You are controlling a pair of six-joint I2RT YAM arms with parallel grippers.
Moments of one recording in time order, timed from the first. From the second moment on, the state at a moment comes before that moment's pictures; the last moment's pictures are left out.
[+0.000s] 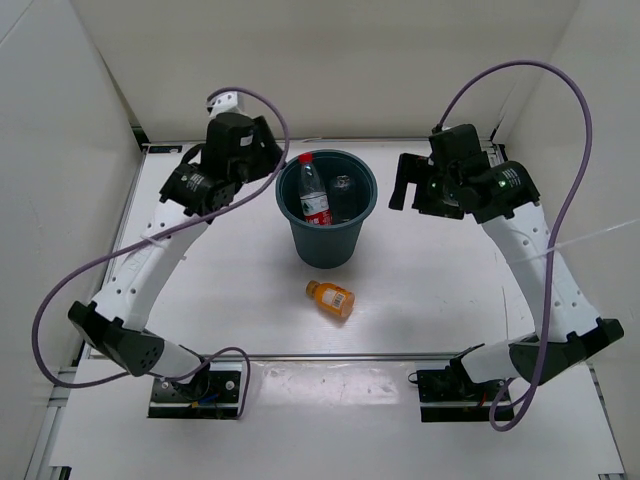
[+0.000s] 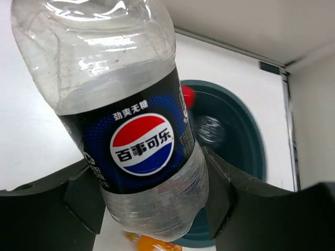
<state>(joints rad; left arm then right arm) -0.51 1.45 1.71 -0.72 -0.33 -0.62 0.50 1.38 1.77 -1.23 0.11 0.49</state>
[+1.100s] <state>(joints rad) -0.66 1.05 1.42 -0.88 -0.71 -0.76 0.69 0.69 0.63 -0.52 -0.04 0.29</state>
